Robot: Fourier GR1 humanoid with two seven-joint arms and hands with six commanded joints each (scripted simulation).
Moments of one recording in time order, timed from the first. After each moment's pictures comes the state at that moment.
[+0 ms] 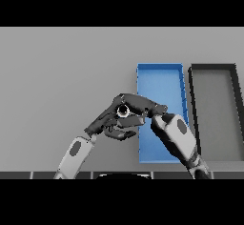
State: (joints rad) left arm -0.20 0.02 -0.42 -1.59 -0.14 -0.36 0.09; right arm -0.63 -0.13 0.33 -1.81 -0.59 0.44 0.46
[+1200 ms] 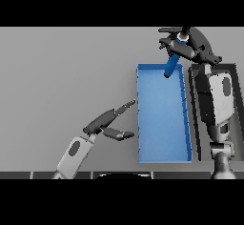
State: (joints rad) left arm -0.20 0.04 -0.42 -1.59 -0.15 -0.36 0.09; right arm -0.90 -0.44 -0.04 -1.25 -0.63 0.29 0.45
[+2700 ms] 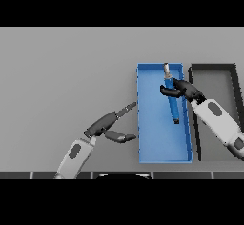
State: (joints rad) left arm -0.17 0.02 -0.45 -1.64 -0.14 -0.36 0.15; right arm -0.73 -0.81 0.80 -1.25 -0.72 0.00 0.61
